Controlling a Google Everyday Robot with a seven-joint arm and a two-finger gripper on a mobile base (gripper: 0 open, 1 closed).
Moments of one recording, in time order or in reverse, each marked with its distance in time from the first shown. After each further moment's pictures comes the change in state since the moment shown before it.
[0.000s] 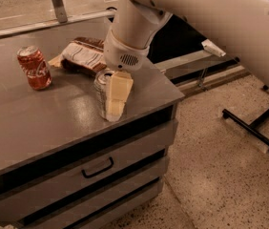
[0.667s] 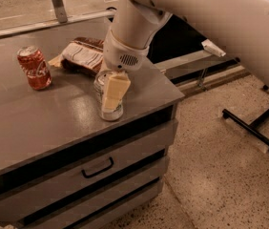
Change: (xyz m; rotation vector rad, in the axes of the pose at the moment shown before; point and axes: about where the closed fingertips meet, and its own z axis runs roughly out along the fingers) arm -0.002 0.001 0.001 0.000 0.000 -0.004
